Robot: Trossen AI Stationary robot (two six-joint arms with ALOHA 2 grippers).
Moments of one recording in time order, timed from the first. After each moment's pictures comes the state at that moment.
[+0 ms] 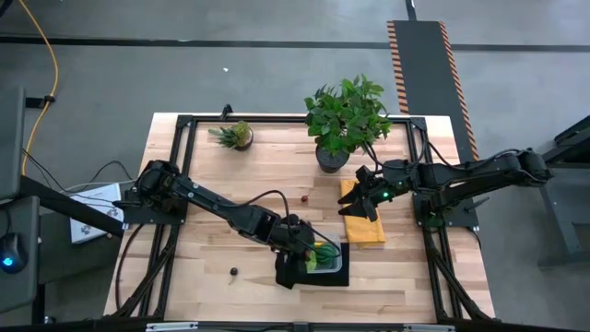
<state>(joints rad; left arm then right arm) -0.24 1.90 1.45 -0.43 -0.05 -0.58 0.05 0.99 0.61 0.02 -0.23 0.76</state>
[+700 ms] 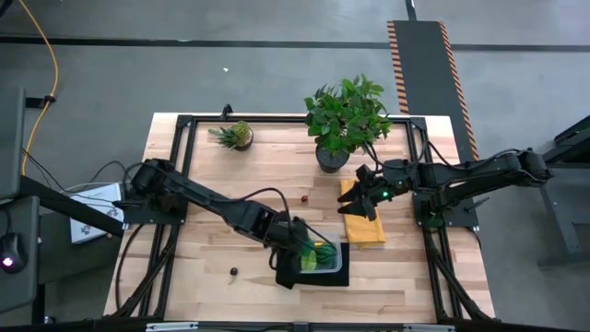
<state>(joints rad) -0.24 1.86 1.55 -0.69 -0.01 -0.63 0.05 0.99 0.62 0.02 -0.21 0.75</state>
